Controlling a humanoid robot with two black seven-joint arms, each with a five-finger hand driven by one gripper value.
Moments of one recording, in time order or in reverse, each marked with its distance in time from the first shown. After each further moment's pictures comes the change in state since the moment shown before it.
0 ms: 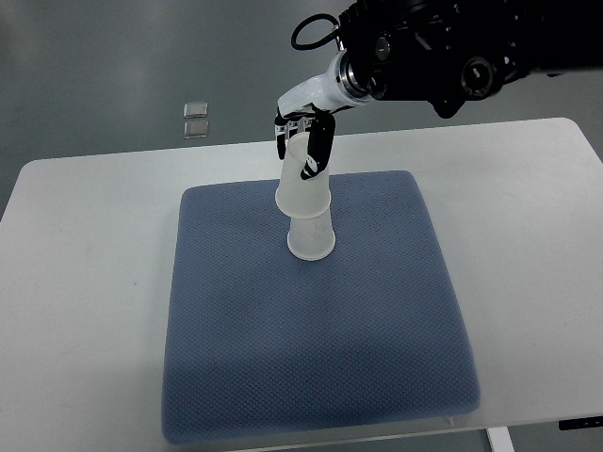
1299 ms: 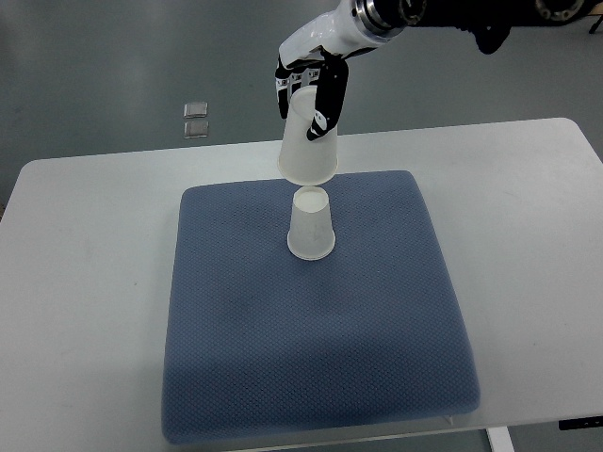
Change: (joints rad) left arm -0.001 0.000 0.003 -0.001 0.001 0.000 0.000; right arm 0.166 -0.079 0.016 0.077 -0.017 0.066 -0.003
